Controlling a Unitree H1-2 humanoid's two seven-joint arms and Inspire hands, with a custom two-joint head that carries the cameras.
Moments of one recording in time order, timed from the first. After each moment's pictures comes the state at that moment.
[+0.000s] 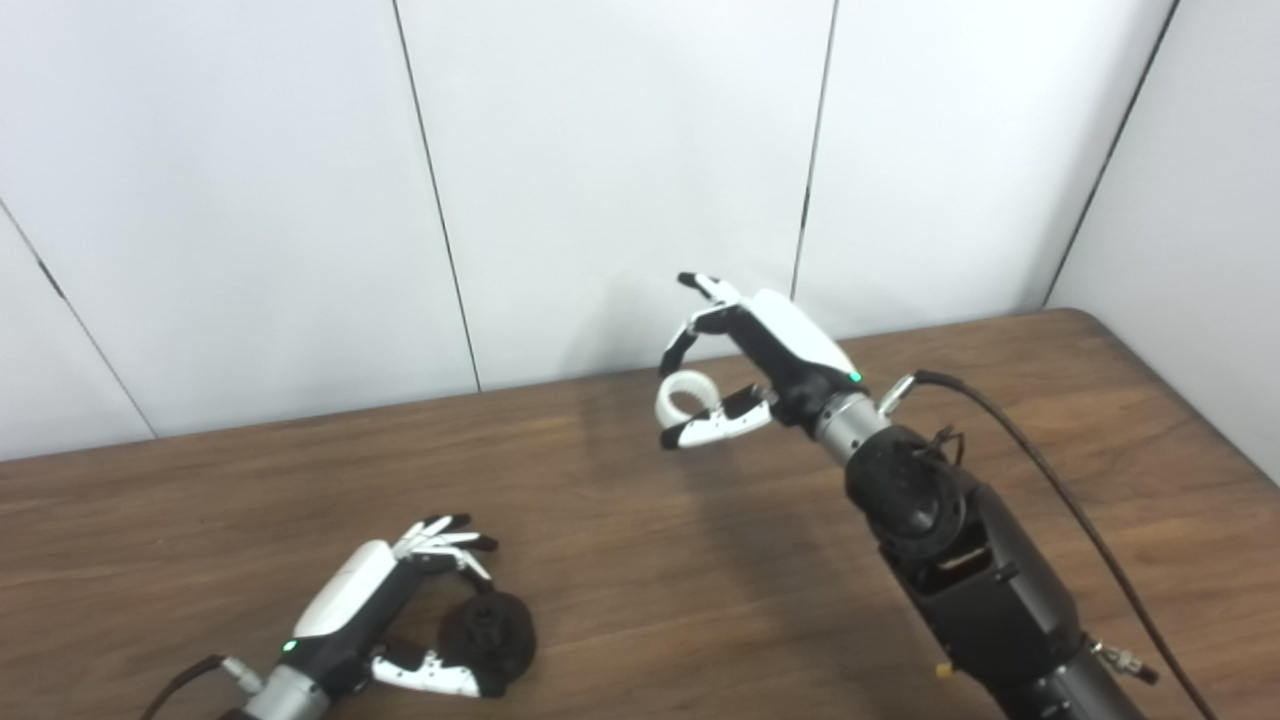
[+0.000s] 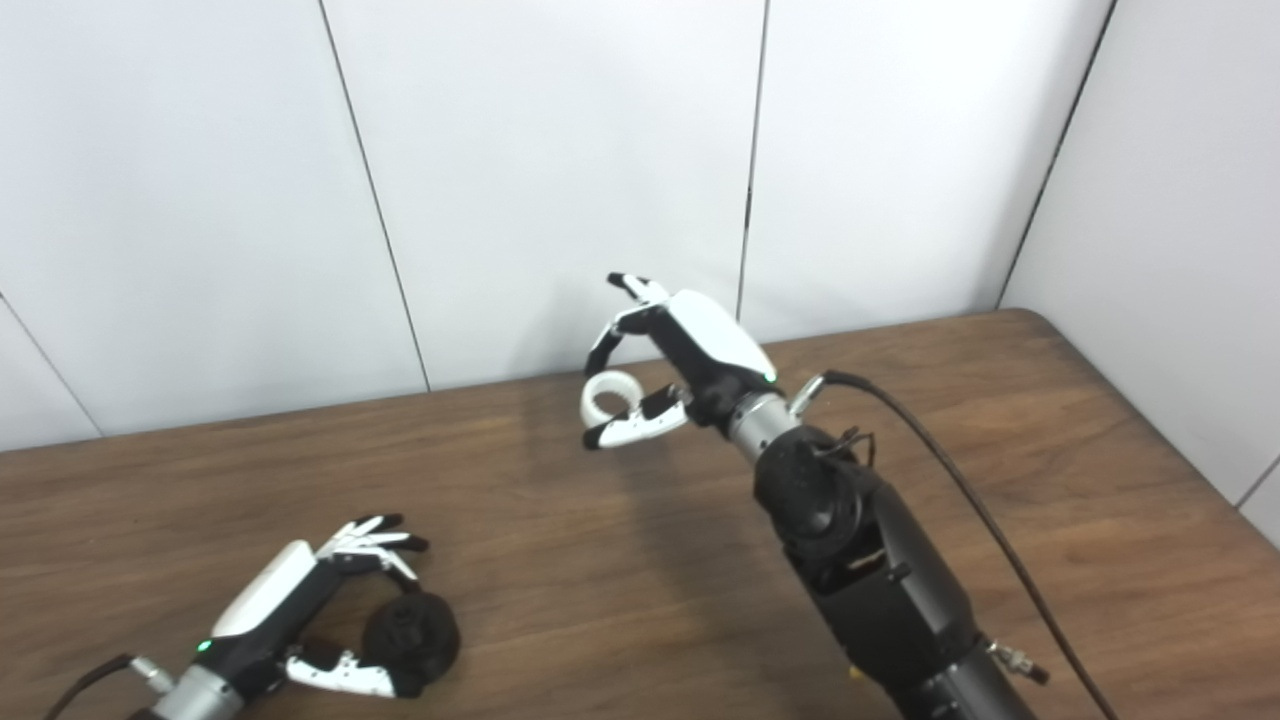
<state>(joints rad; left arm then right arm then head) -0.33 0.37 -0.32 0.32 0.41 -0.43 -0.13 -0.49 -0.32 0.23 -0.14 -0.50 0.28 0.20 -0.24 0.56</state>
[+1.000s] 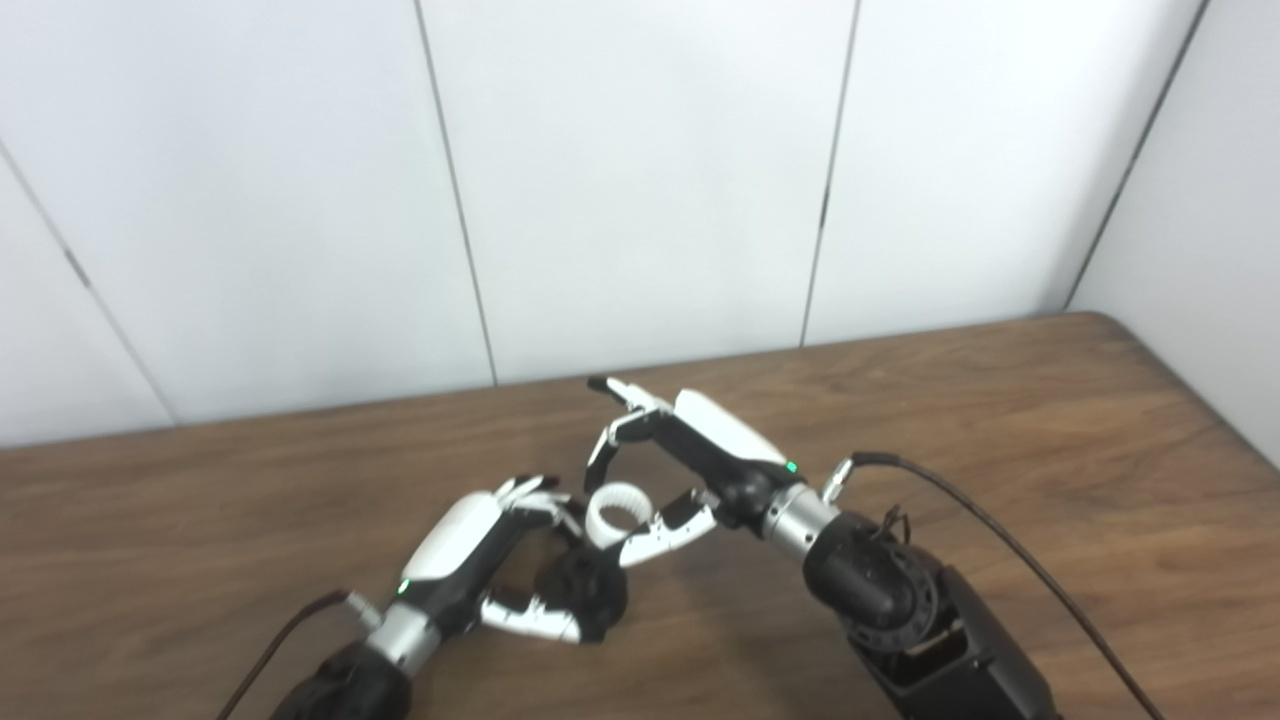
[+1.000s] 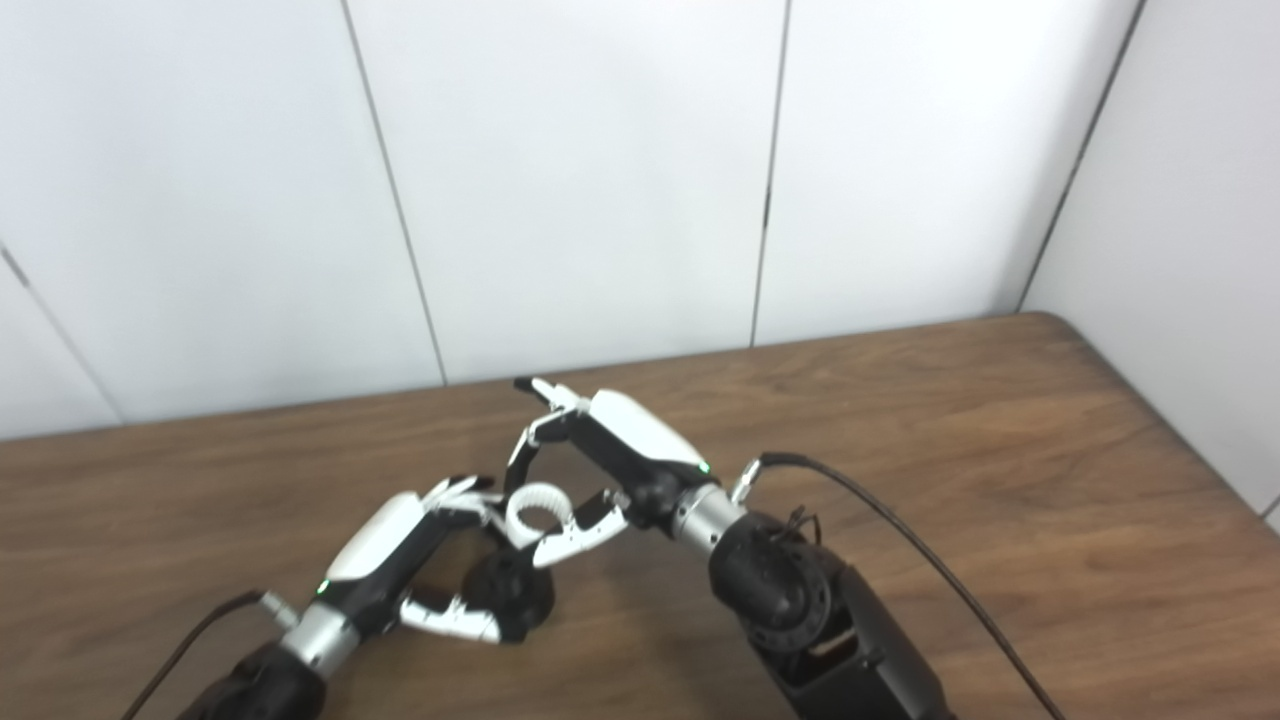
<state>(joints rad) -0.41 0.22 -0.34 0.40 0.53 -0.36 -0.09 -0.38 -0.23 0.31 -0.21 -0.46 0.24 0.30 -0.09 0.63</state>
